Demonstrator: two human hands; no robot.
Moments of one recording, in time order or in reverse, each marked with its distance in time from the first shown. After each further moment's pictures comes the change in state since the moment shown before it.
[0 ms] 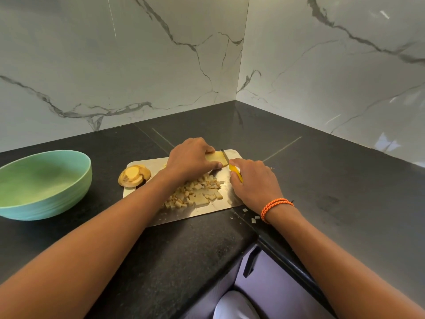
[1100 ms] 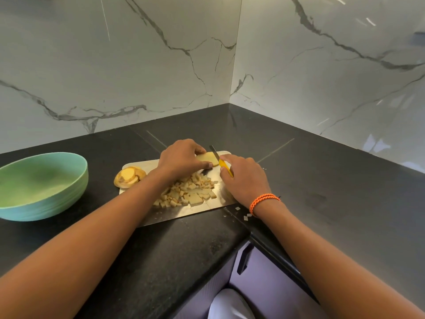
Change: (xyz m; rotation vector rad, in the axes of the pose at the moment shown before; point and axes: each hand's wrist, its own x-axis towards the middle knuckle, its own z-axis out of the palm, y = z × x) left_hand 0.000 -0.009 -0.004 -0.115 -0.014 -0.044; right_hand 0.008 -0.001 0.005 0.043 0.029 0.019
